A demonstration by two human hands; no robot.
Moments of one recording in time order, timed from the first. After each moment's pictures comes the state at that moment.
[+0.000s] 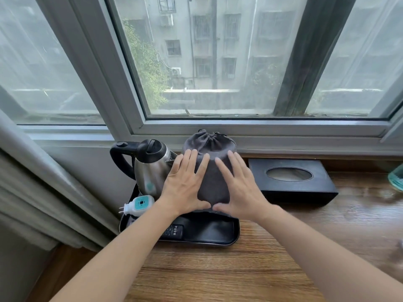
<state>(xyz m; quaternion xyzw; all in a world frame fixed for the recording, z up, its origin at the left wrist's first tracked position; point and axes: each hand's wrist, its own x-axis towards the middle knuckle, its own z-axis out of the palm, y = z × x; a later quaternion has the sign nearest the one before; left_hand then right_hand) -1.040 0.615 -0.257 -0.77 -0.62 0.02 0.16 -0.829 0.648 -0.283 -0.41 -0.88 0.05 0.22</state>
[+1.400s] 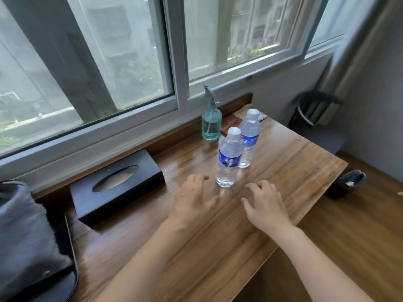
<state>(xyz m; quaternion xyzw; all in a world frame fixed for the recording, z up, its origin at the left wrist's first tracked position) -0.624 0.576 -0.284 -0.87 -0.40 -0.15 -0.26 -0.439 0.453 -0.303 -0.86 -0.49 0.05 0.14</state>
